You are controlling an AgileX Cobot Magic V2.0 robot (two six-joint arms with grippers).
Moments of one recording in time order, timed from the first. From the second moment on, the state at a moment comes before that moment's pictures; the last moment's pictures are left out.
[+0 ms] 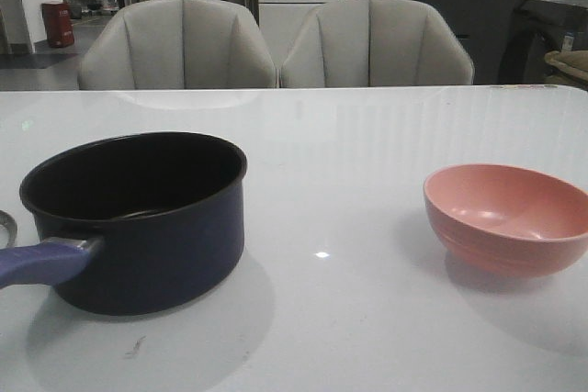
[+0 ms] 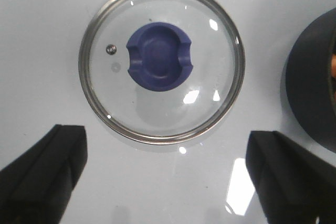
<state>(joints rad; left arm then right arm) 0.03 1.25 -0.95 0.00 0.96 -0.14 0.27 0.08 -0.11 0.30 0.07 -0.27</state>
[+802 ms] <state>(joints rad) 0.16 1.70 -1.22 -0.15 1.12 0.00 0.27 0.08 -0.11 0.30 0.07 -0.27</state>
